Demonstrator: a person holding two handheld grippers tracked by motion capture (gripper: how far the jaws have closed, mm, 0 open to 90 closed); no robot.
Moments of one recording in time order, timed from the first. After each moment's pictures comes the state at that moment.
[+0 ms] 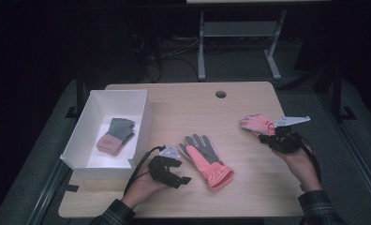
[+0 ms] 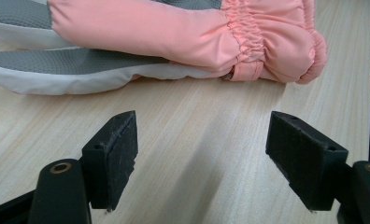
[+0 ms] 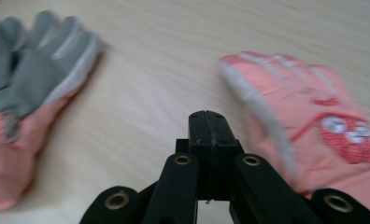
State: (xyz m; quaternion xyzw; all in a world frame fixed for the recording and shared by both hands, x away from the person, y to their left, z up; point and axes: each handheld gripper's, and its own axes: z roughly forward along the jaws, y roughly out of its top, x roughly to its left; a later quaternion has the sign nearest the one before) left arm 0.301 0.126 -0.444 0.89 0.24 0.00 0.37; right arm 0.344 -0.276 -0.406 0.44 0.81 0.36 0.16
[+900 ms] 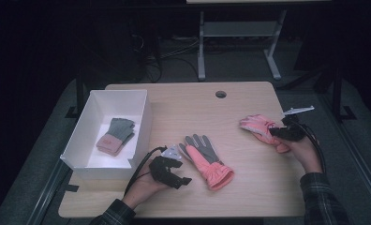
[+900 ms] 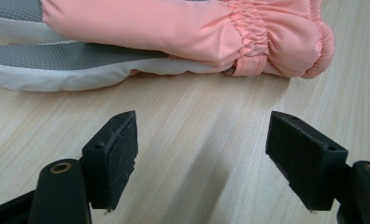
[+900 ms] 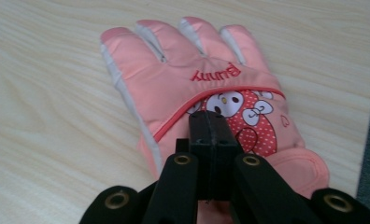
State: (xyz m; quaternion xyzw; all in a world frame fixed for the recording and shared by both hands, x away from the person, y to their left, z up) left arm 0.302 0.125 -0.447 0.90 0.24 0.00 0.36; right arm 0.400 -0.323 -0.435 0.52 0.78 0.31 0.14
